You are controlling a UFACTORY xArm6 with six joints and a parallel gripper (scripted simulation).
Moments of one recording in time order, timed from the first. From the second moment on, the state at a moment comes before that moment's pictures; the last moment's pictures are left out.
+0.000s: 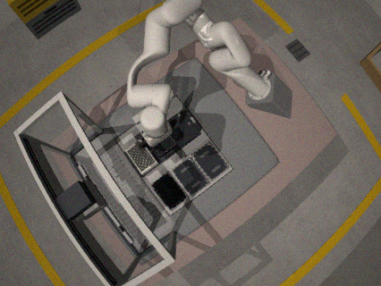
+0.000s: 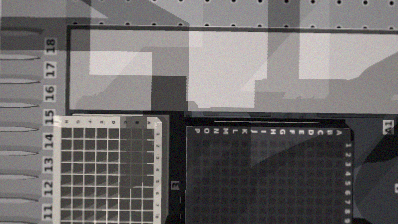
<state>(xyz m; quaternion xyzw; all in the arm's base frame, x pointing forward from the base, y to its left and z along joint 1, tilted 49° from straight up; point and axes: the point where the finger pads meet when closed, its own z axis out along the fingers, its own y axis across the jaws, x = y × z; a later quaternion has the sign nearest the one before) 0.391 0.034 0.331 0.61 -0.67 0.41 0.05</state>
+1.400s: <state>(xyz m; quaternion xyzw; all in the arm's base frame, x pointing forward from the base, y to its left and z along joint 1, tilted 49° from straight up) 0.417 -0.003 0.292 0.61 -0.67 0.41 0.05</state>
